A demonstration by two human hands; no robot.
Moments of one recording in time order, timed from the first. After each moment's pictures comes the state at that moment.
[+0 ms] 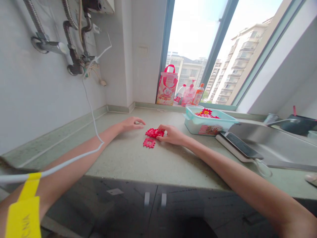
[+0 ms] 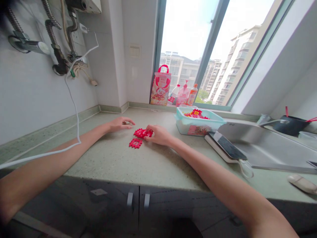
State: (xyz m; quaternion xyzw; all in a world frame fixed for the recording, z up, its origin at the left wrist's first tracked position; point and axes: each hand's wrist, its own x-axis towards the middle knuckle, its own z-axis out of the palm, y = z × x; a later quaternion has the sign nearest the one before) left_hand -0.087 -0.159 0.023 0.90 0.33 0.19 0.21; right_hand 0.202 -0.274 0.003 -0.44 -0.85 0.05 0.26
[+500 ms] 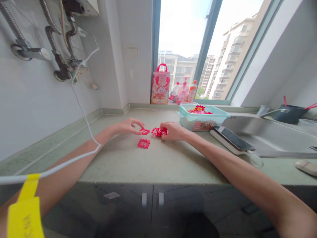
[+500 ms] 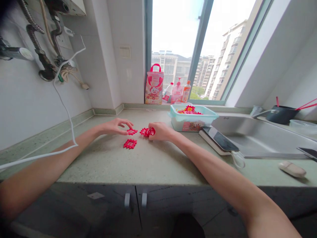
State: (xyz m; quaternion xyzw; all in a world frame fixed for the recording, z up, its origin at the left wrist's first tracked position) left_hand -0.071 -0.191 0.047 0.92 0.28 0.14 0.24; right_hand 0.231 -0.279 0.022 -0.49 -0.85 -0.03 0.20
